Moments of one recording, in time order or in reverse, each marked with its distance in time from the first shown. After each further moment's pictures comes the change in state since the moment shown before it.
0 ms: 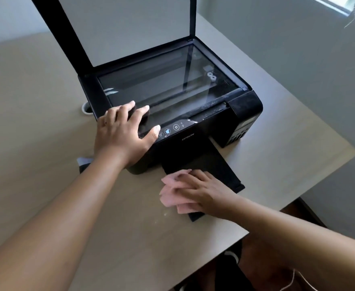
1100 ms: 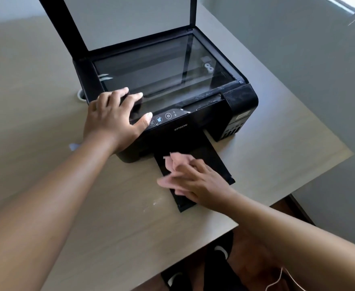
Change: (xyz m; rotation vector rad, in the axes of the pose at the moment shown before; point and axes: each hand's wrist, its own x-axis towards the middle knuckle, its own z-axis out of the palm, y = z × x) left_hand 0.001 0.001 0.001 0.020 0.002 -0.007; right_hand -0.011 0.007 -0.001 -0.131 -0.040 0.021
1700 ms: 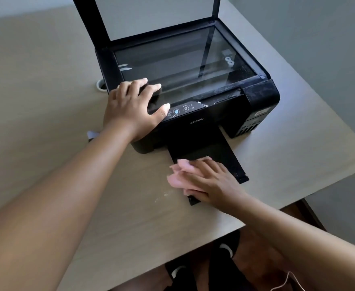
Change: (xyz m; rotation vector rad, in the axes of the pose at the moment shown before) left_hand 0.000 0.001 0.000 -0.004 -0.008 -0.012; right_hand -0.011 -0.008 0.007 0.130 0.001 0.084
